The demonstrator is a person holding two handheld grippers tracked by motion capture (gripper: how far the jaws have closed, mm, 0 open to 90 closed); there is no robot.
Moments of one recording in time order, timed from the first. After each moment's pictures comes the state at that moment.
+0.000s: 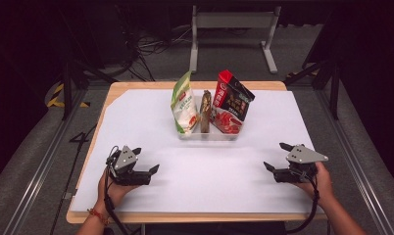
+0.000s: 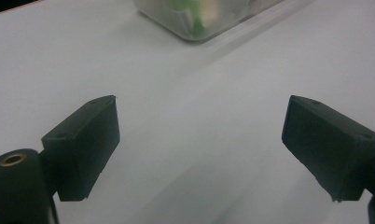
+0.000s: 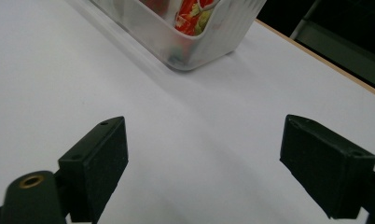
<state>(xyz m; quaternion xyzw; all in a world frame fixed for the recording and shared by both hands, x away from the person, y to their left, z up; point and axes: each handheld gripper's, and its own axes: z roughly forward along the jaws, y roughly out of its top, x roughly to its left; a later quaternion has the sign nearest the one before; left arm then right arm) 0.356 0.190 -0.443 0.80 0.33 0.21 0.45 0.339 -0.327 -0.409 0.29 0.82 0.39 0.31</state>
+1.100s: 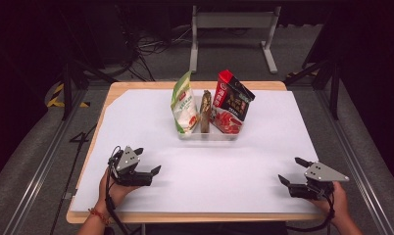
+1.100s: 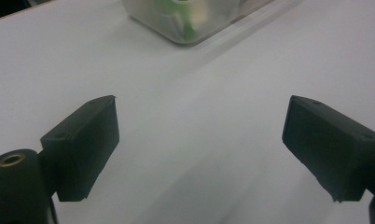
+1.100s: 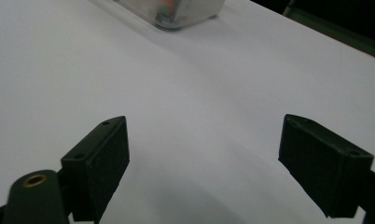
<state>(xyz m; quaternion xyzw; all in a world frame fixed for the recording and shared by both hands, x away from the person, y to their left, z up) 0.356 0.186 -0.443 0.81 0.32 0.21 0.45 0.301 -0.369 -0.436 0.33 0.79 0.40 0.31</state>
